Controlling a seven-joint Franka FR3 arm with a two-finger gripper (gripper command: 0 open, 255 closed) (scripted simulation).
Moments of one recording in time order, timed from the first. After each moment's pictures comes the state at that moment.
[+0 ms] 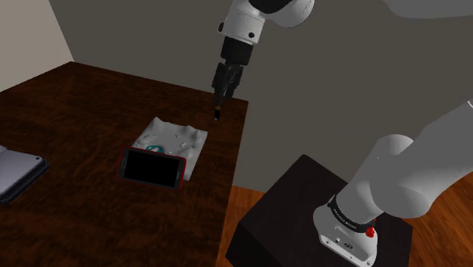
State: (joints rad) arm 0.18 -0.23 0.06 -2.12 0.37 1.85 -0.25
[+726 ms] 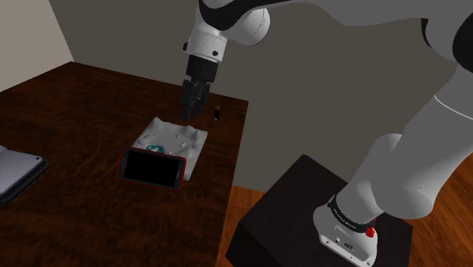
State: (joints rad) arm 0.23 0.02 0.10 -1.97 0.49 1.90 -0.36
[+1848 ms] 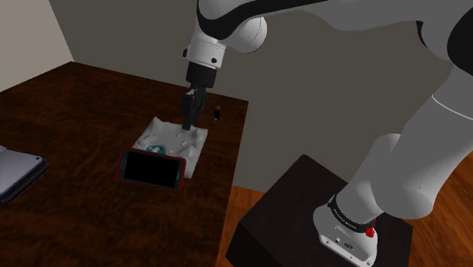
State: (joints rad) arm 0.23 0.03 0.10 -2.00 0.50 1.94 -0.38
